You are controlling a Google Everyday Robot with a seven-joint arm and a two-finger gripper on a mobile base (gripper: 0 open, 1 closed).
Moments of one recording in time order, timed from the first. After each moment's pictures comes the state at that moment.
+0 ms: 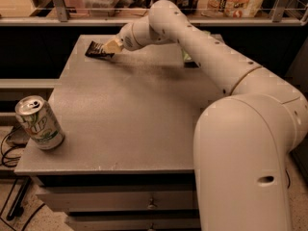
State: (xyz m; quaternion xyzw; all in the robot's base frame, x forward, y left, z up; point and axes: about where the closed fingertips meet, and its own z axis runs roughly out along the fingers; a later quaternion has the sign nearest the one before) arm 0.811 0.153 0.871 -0.46 0.72 0.24 0.46
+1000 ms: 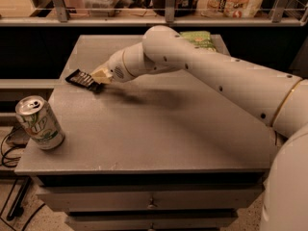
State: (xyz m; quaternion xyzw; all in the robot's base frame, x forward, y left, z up) arm 0.664 0.181 0.844 -0.49 0.71 0.29 0.41
